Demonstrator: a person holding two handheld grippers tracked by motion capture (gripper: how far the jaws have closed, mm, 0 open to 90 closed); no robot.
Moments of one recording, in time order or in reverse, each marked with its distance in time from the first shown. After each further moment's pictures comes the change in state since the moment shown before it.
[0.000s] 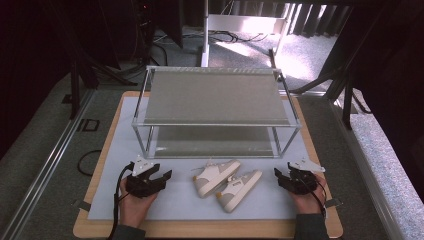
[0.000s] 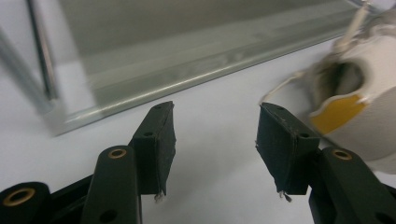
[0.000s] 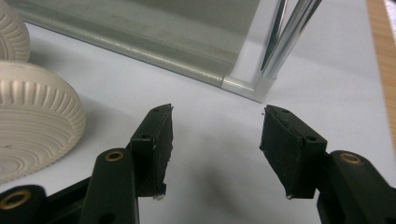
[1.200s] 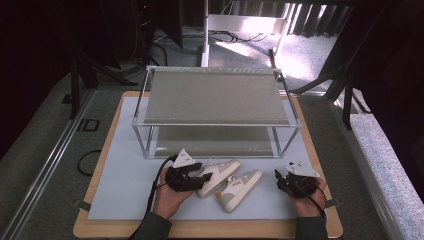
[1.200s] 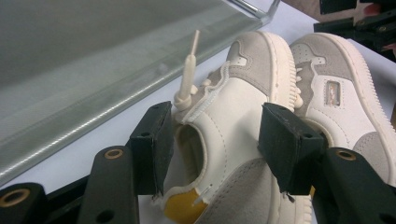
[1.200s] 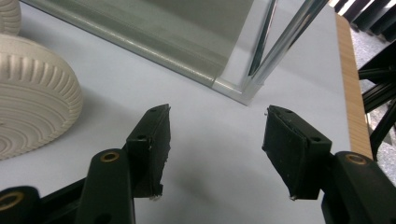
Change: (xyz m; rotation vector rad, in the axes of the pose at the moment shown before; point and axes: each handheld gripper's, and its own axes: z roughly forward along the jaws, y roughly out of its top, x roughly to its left) left arm -0.066 0.036 0.056 0.026 -0.301 0.114; right arm 0.012 -0.001 -0.007 -0.007 -0.098 -0.114
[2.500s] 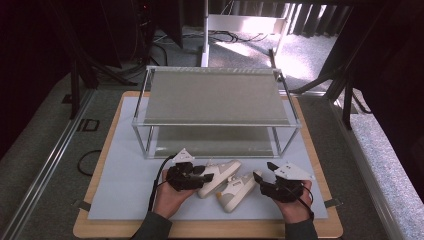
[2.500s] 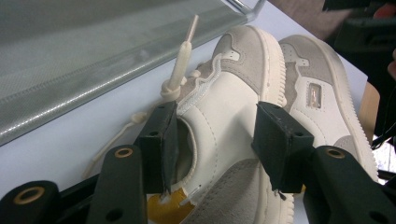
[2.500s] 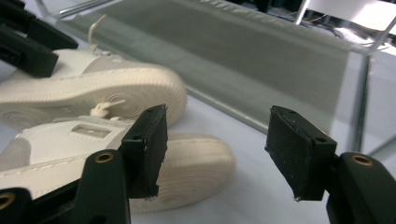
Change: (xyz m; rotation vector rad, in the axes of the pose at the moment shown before) left arm 0.008 0.000 0.004 0.035 -0.096 -0.102; right arm 0.043 0.033 -0.027 -0.163 0.293 0.013
